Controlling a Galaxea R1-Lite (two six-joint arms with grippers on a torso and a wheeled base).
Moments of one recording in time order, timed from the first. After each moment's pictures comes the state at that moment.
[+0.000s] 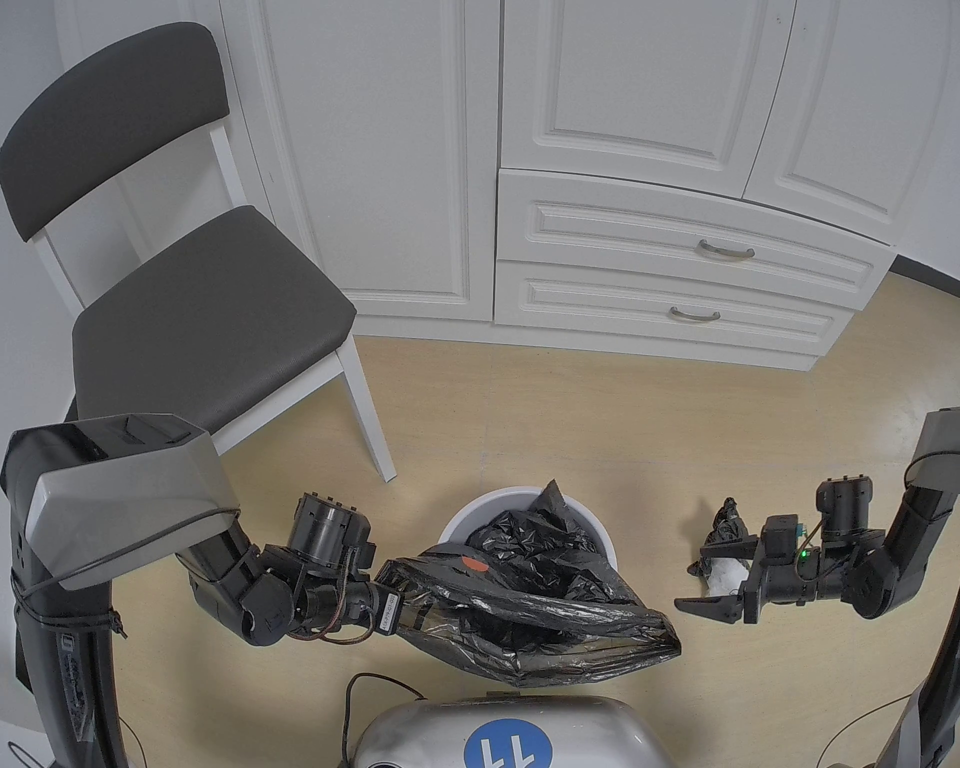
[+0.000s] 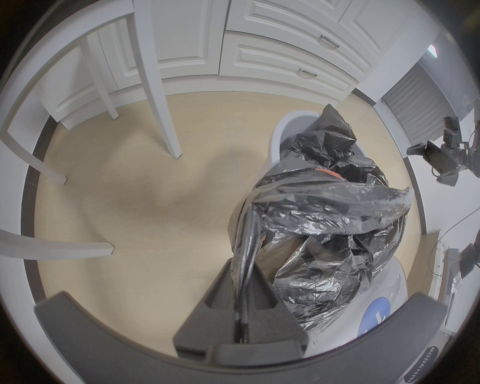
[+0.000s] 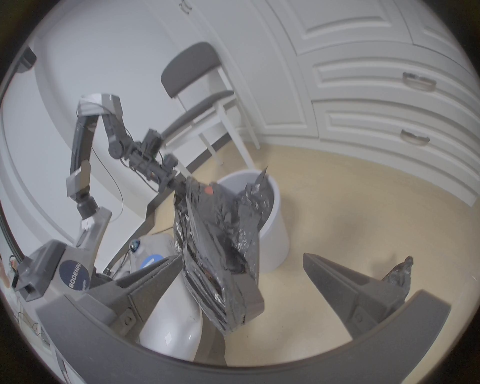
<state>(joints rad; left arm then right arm) -0.45 2.26 -0.76 -0.66 -0.03 -0.06 0.02 2.11 -0.40 -1.04 0.83 -0.43</state>
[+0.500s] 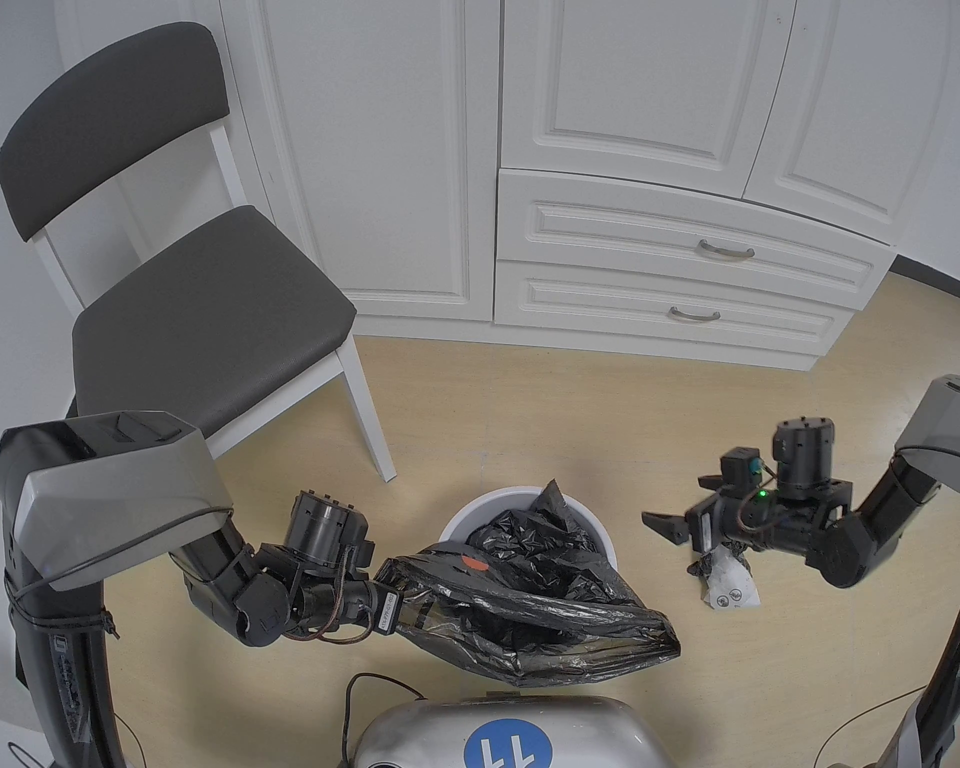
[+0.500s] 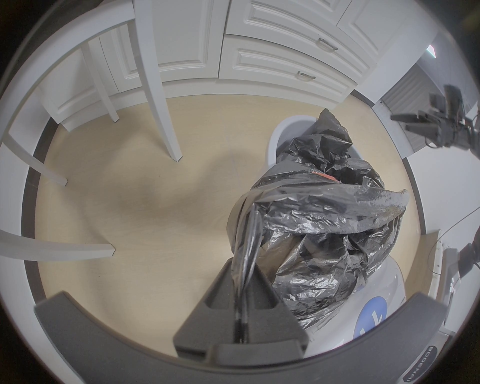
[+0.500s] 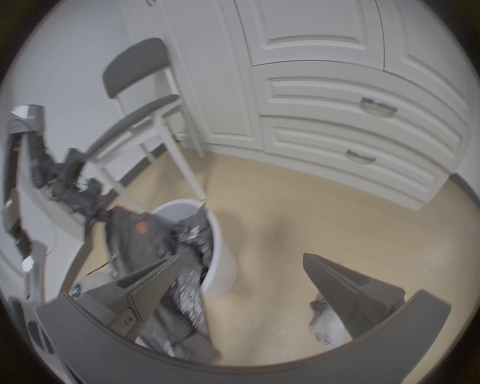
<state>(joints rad) -0.45 2.24 -0.74 -0.66 -0.03 -0.06 0.23 2.04 -0.64 -0.94 0.21 -0.17</state>
